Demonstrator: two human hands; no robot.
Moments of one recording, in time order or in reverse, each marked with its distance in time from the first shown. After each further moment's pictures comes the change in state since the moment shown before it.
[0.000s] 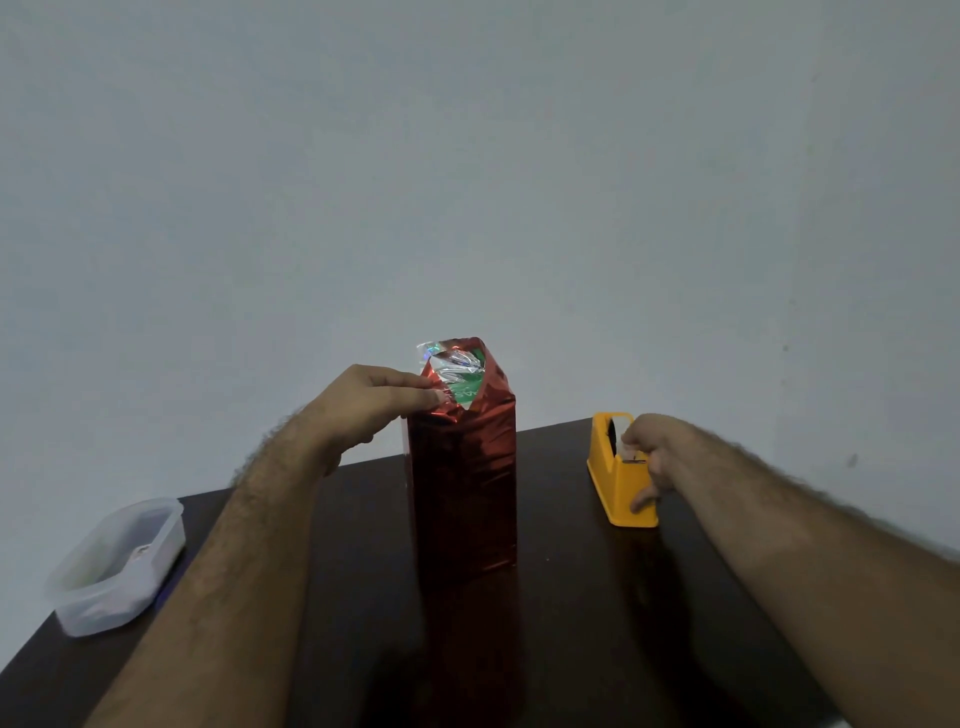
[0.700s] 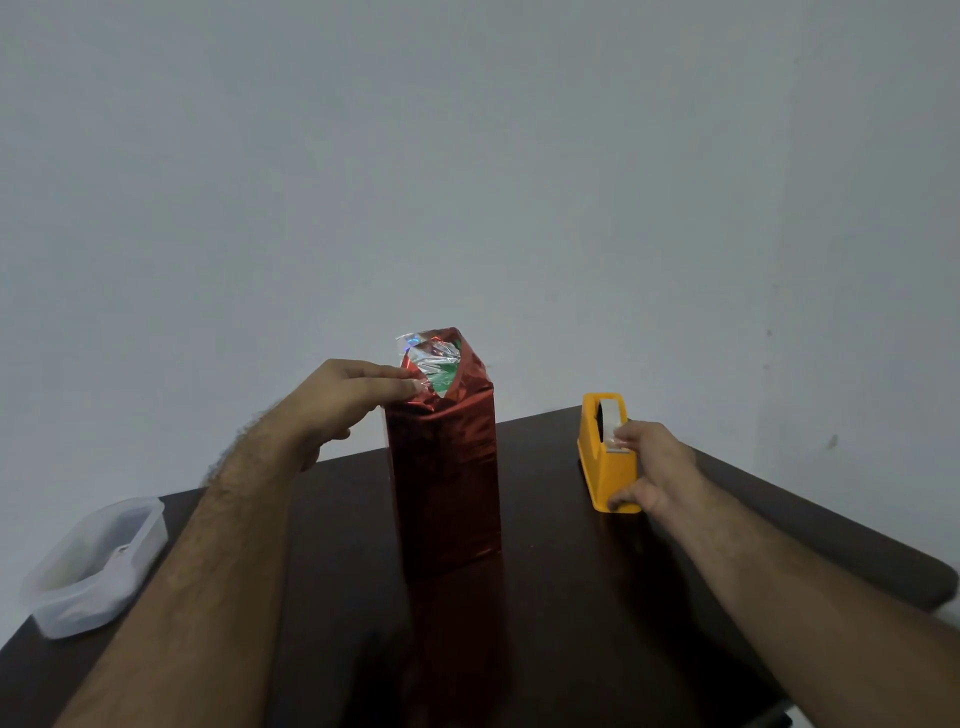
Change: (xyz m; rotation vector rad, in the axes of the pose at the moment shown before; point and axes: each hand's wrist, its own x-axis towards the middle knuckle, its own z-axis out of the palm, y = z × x) left_hand -0.007 0.003 0.002 0.027 -0.016 -0.022; right_hand -0.009 0.048 -0.007 0.502 -0.007 -0.129
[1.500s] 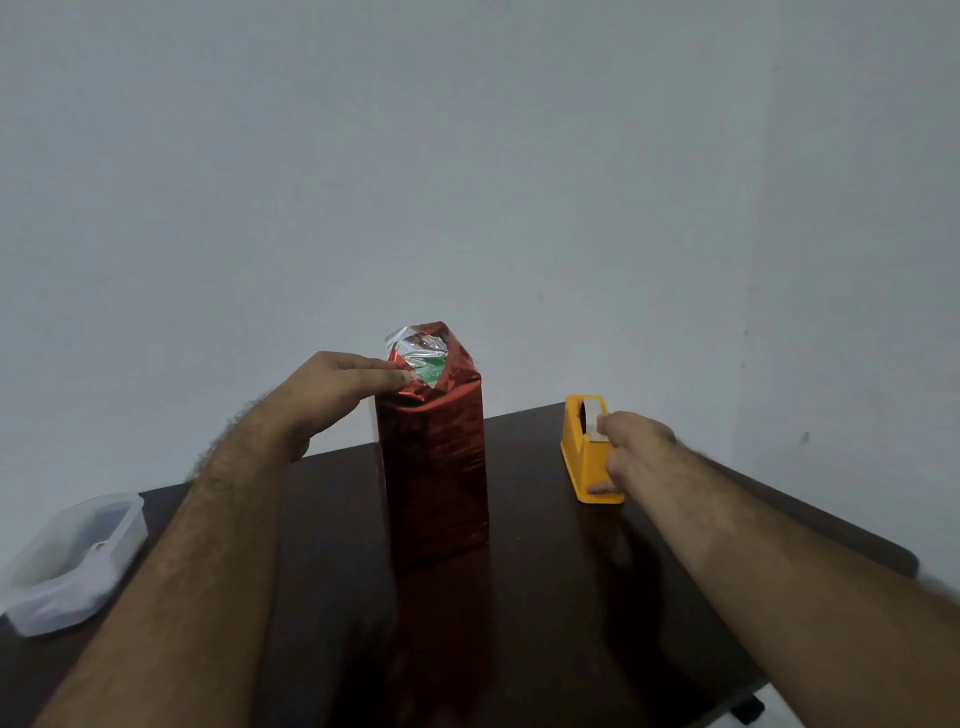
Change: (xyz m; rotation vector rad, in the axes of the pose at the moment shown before) left_hand 0.003 0.003 0.003 -0.082 0.023 0.030; right_hand -0.024 -0.021 0.022 -0.087 0.138 0.057
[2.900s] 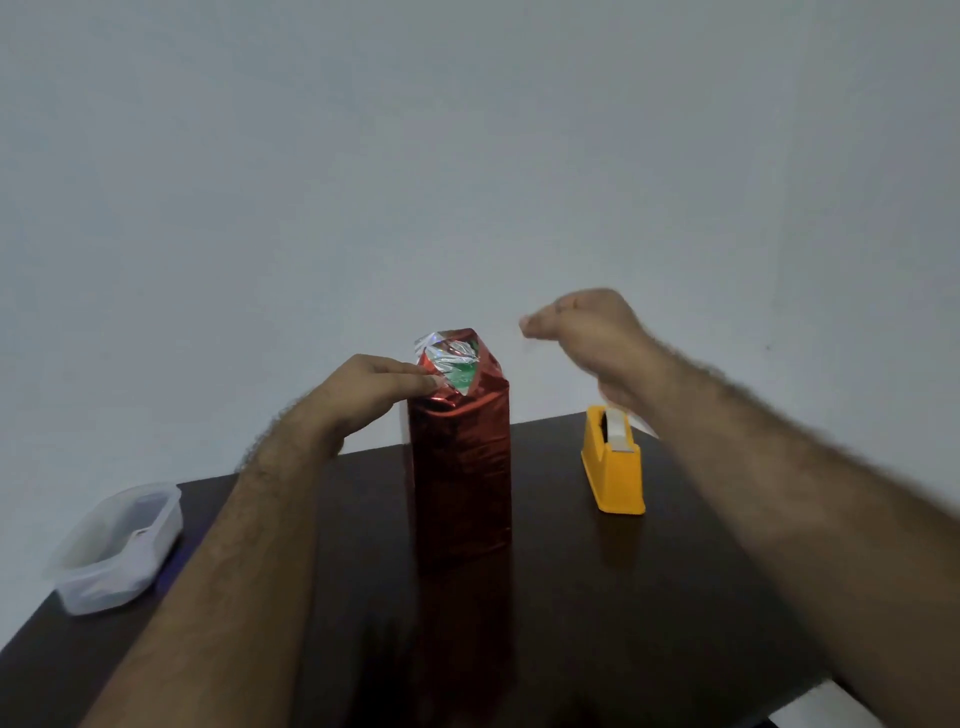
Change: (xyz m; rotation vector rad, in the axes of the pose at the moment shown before) left_hand 0.012 -0.016 -0.004 -0.010 -0.072 0.062; right_hand -0.115 -0.066 0.046 -0.431 -0.483 -0.807
